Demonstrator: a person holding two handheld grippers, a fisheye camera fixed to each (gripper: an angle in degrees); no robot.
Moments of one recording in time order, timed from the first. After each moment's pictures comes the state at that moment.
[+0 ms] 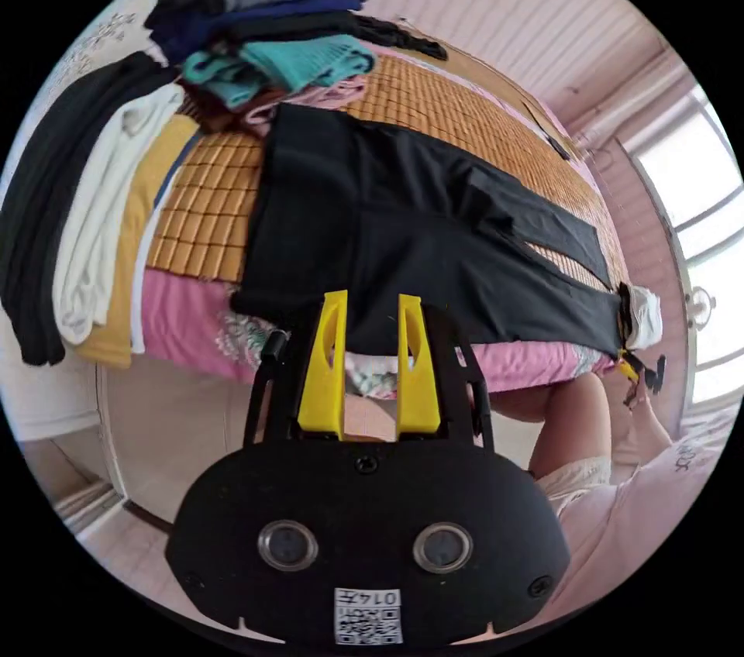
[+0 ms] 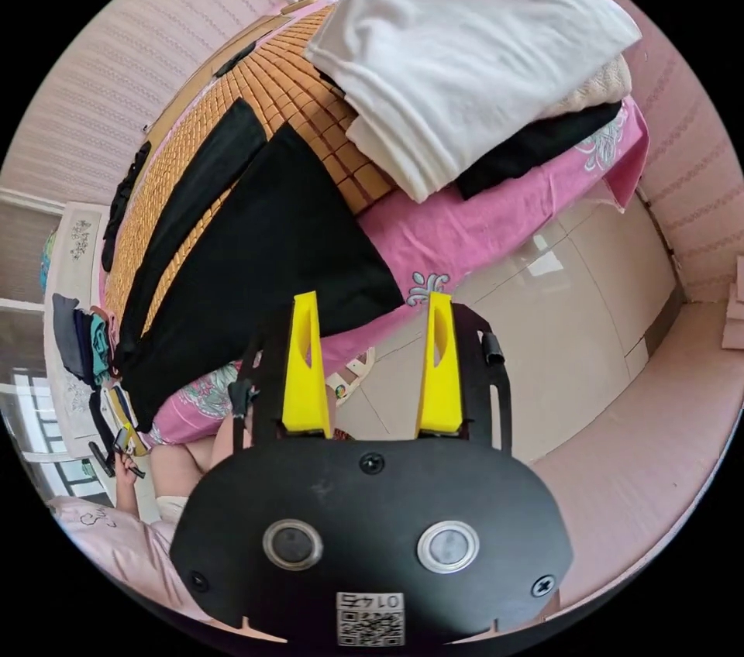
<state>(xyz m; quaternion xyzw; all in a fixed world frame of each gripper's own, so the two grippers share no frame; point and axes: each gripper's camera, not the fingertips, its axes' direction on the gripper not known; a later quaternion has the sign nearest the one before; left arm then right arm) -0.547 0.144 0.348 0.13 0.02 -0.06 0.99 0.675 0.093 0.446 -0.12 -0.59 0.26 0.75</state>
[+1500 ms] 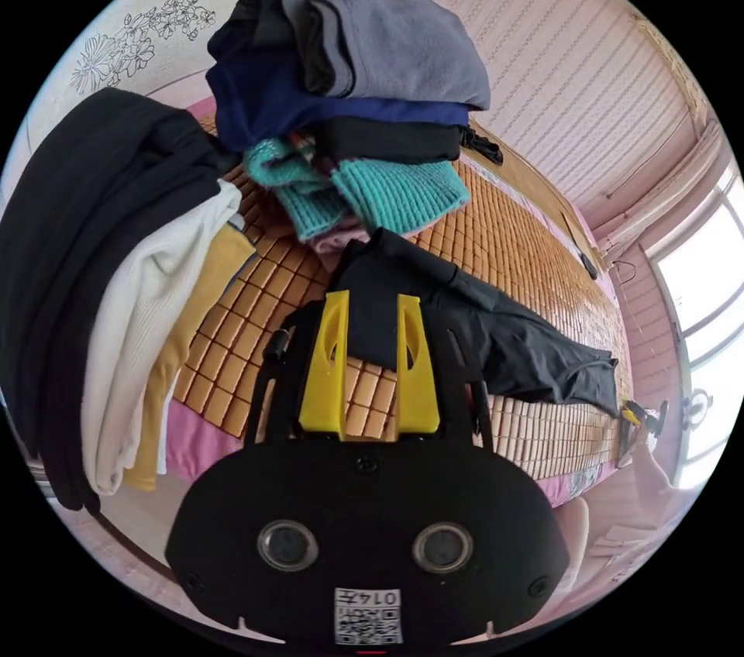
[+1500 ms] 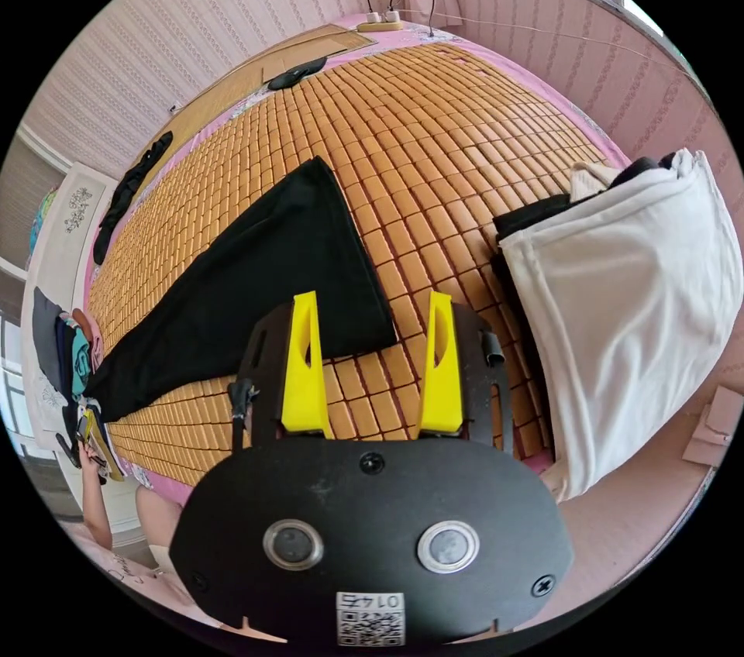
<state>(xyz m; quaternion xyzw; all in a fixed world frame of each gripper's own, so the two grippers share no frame) -0.624 0.074 0.299 0.22 0.00 -0.12 0.97 0.653 -0.142 0.372 -0.03 -0.55 0.21 0.81</state>
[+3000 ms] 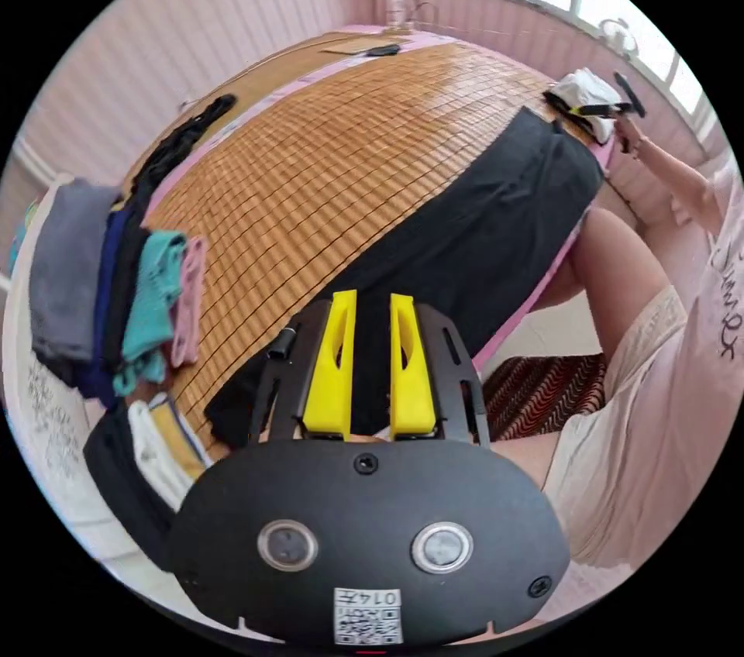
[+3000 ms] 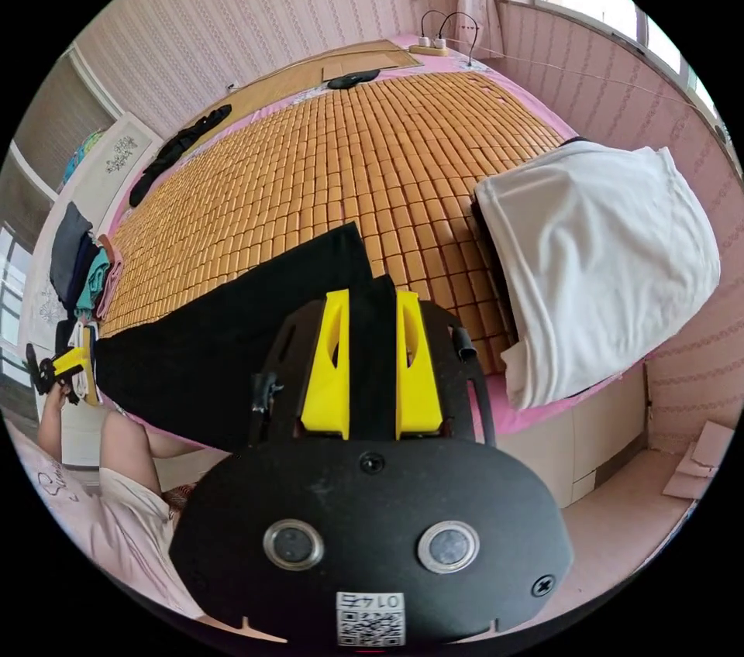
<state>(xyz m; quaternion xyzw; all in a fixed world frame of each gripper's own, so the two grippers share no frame) -0.201 0.076 0.413 0.09 -0.03 0.43 0.90 0.670 -0.048 0.352 0.04 -0.55 0.15 0.82</state>
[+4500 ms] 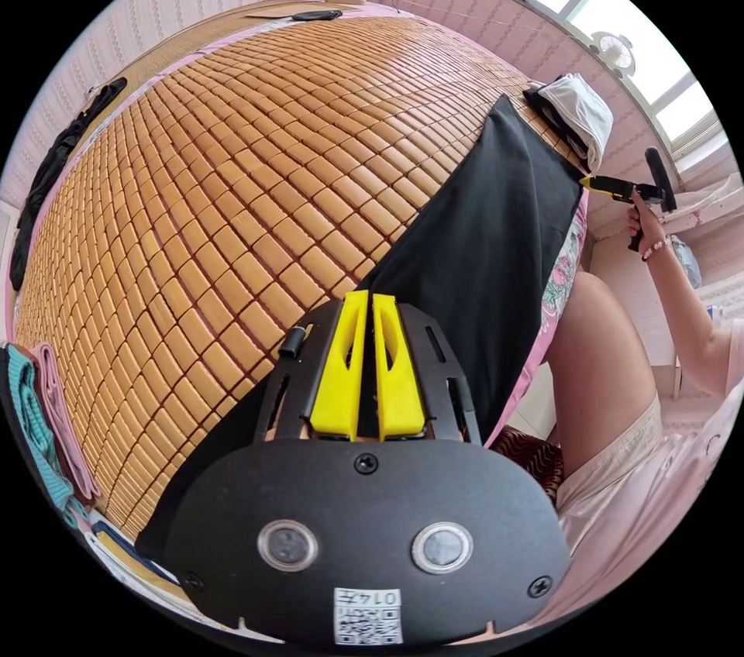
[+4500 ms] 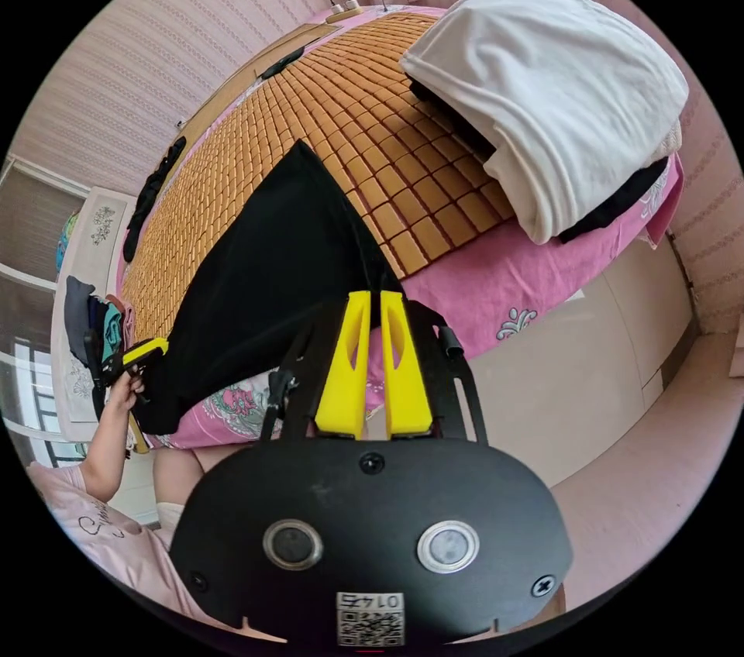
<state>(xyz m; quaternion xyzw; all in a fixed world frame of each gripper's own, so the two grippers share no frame) -0.074 -0.028 0.594 0.00 0.02 0.41 0.91 0.613 0.031 0.424 -0.06 -0.59 0.25 0.76</state>
